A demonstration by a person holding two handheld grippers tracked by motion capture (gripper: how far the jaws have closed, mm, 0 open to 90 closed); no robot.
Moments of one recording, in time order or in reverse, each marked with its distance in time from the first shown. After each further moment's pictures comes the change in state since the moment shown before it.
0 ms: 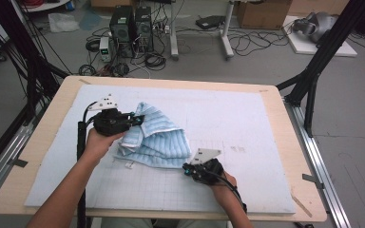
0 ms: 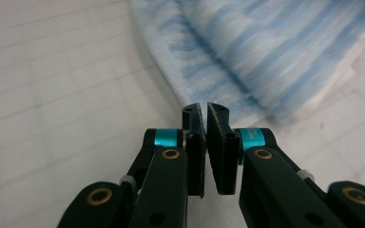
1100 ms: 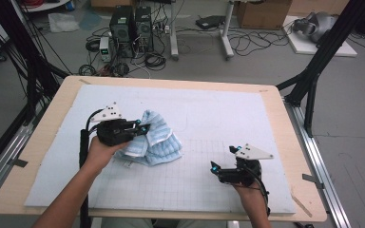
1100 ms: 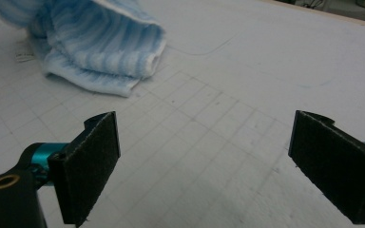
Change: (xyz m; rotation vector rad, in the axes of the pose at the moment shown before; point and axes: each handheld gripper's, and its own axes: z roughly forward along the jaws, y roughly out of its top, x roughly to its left) left arm -0.032 -0.002 -0.005 -0.023 -0.065 0.065; right arm -0.032 -0.040 -0.078 -0.213 -0.253 0.285
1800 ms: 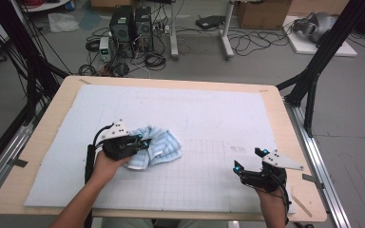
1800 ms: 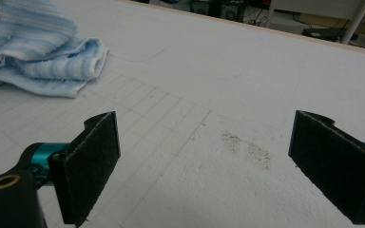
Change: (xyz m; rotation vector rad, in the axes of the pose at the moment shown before) left arm -0.011 -0.048 0.013 0.073 0.063 -0.003; right arm -0.028 -0.018 -0.051 -0.079 -0.156 0.046
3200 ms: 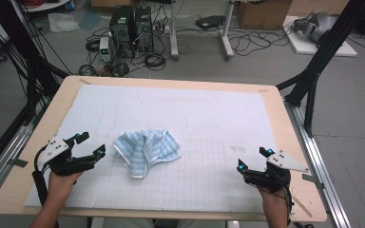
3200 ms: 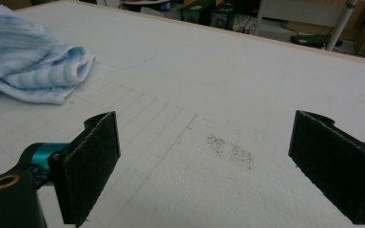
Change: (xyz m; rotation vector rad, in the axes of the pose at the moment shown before) left arm 0.023 -0.060 -0.113 -0.257 0.333 -0.050; right arm -0.006 -0.001 -0.006 -0.032 -0.036 0.009
